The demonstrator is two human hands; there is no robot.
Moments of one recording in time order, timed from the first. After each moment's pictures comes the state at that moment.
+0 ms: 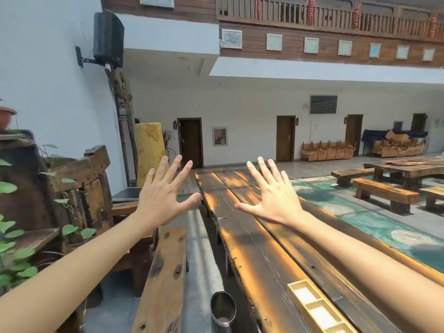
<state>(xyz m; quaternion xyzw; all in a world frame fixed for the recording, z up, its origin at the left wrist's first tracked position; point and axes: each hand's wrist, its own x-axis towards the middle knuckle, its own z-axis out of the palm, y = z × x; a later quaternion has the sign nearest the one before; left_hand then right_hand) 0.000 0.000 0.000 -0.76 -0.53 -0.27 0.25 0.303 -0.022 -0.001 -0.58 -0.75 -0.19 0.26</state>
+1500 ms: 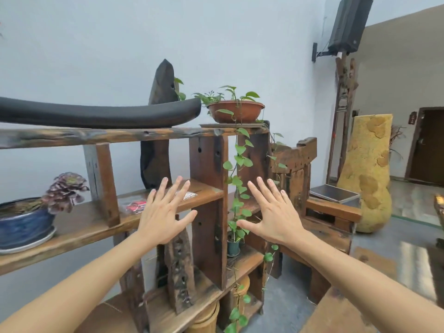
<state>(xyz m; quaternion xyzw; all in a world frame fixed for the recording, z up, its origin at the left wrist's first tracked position) -0.344 -0.215 -0.064 -0.38 -0.86 -0.14 0.31 -0.163 0.037 -0.054 -0.14 -0.94 -0.03 0.30</state>
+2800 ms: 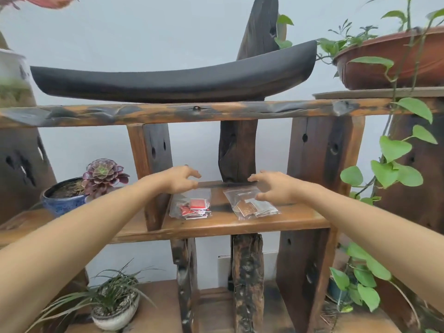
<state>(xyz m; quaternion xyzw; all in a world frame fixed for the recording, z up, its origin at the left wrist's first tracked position) -0.591 -0.209 -0.001 -0.13 -0.99 -0.08 0.01 -0.592 0.090 -0.021 0.23 -0.97 0.10 0.01</state>
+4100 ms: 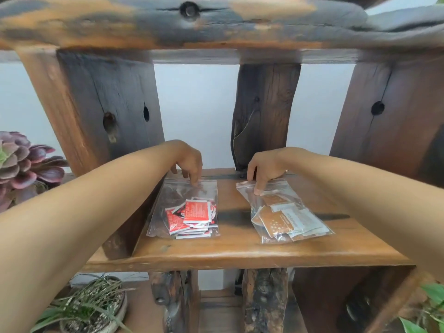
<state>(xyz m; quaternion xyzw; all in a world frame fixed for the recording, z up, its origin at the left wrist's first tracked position) -0.804 -0.223 -0.046 -0.04 -0.97 -0.01 -0.23 -0.821 0.013 -0.058 0.24 -0.96 -0.02 -0.14</state>
